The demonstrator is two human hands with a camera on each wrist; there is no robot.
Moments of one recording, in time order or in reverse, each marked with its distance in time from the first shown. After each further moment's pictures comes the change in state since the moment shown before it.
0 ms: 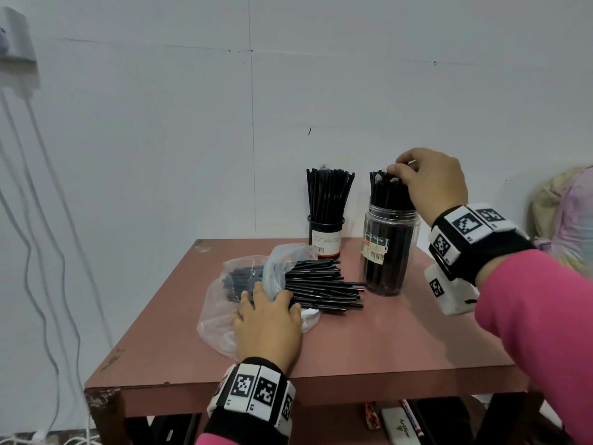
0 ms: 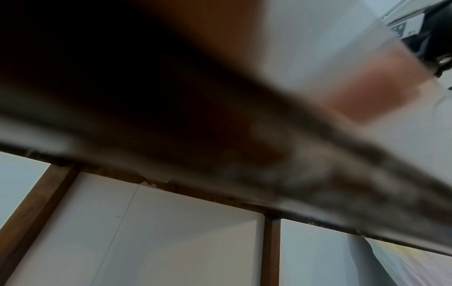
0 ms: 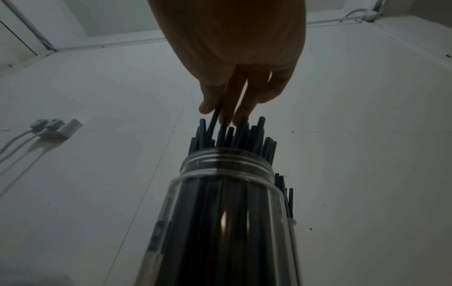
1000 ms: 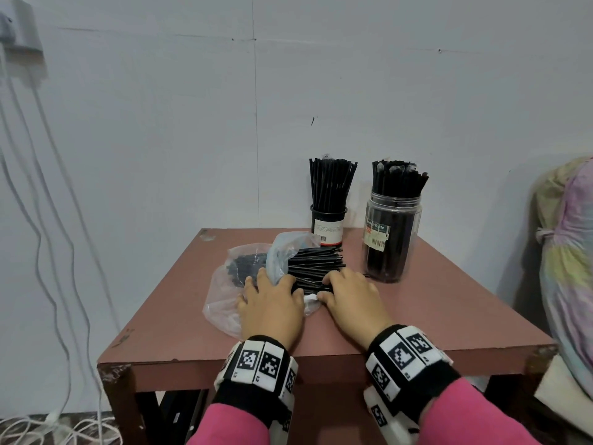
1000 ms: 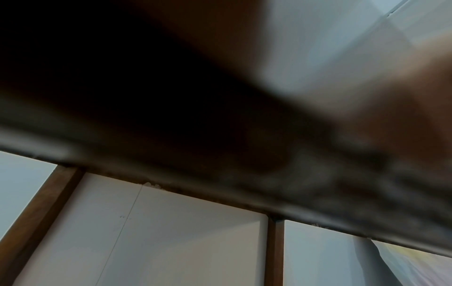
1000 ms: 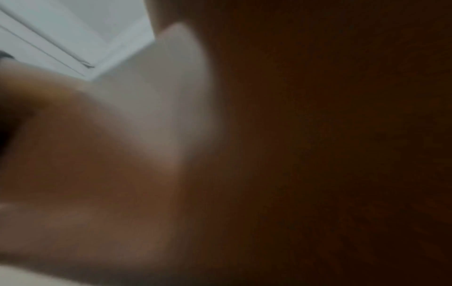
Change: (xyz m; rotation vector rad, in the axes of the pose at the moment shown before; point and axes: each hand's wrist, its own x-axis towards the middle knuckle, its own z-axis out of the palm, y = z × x) left_hand -0.001 0.001 -0.001 0.012 0.025 0.007; right_hand -0.172 -0.009 0.087 -0.314 -0.640 -0.075
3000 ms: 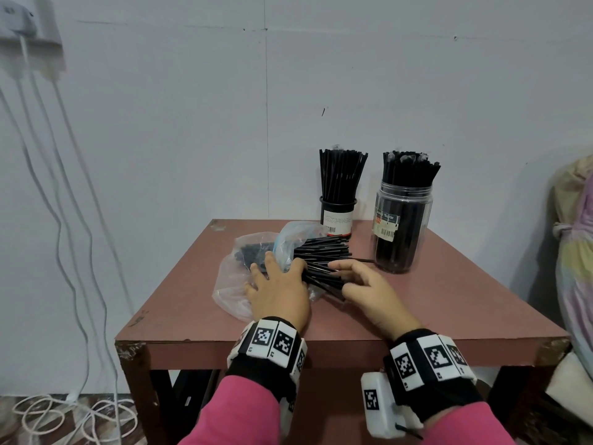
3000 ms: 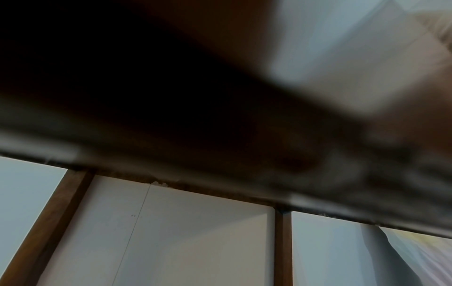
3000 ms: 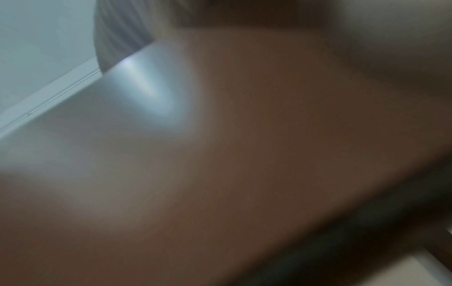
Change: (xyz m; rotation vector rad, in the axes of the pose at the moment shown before) left_hand 0.002 0.003 0.004 -0.001 0.007 -0.005; right_hand -0.016 0.014 0.000 1.181 -0.073 0.060
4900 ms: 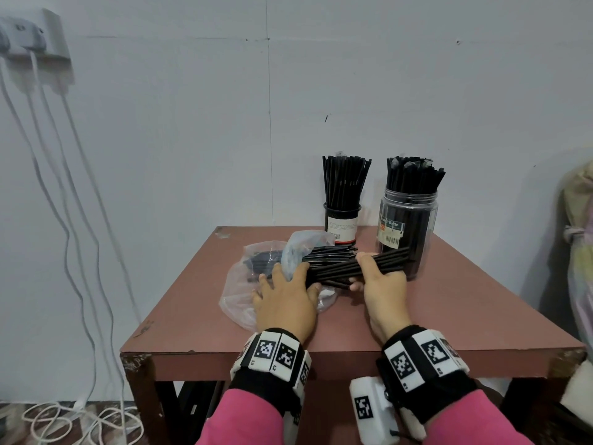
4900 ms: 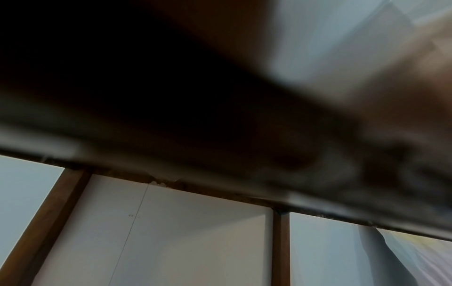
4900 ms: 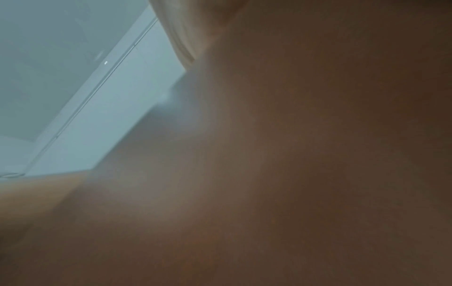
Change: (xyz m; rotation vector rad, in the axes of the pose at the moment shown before) left_hand 0.004 -0.003 0.004 0.008 0.012 0.024; right_hand 0.024 -0.006 0.015 0.286 0.586 -0.010
